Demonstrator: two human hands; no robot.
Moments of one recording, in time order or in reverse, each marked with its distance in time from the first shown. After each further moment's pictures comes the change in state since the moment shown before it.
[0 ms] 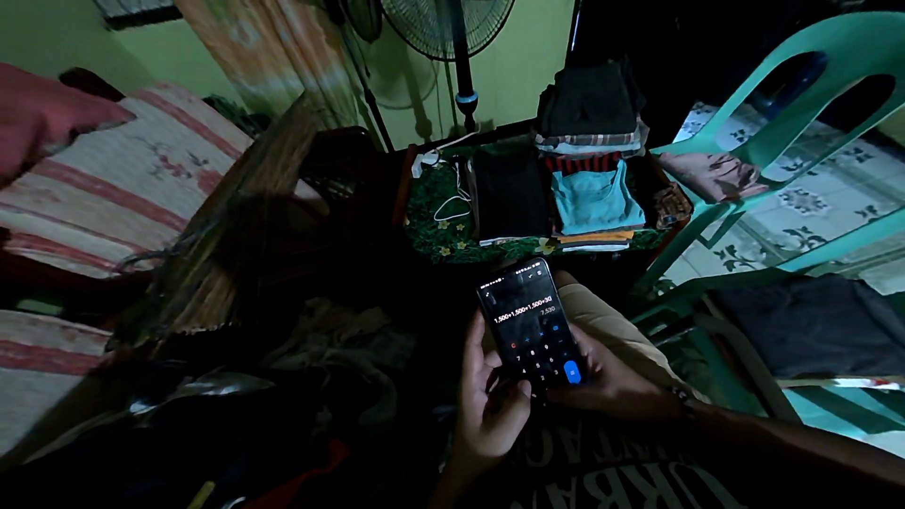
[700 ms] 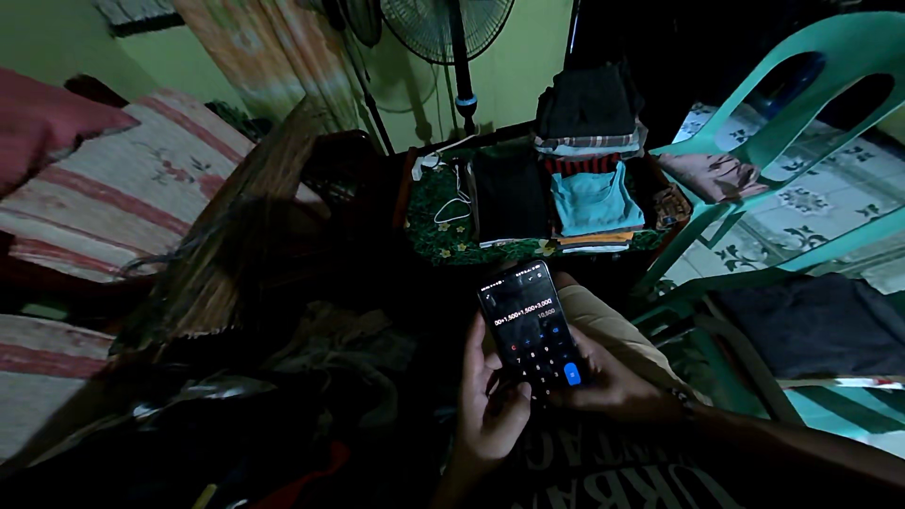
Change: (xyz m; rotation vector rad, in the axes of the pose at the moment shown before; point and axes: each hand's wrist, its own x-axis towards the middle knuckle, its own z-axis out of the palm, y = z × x) left_hand -0.001 -0.001 0.000 -0.001 -0.006 0.002; right_hand -0.002 0.007 -0.007 0.034 -0.065 -0.044
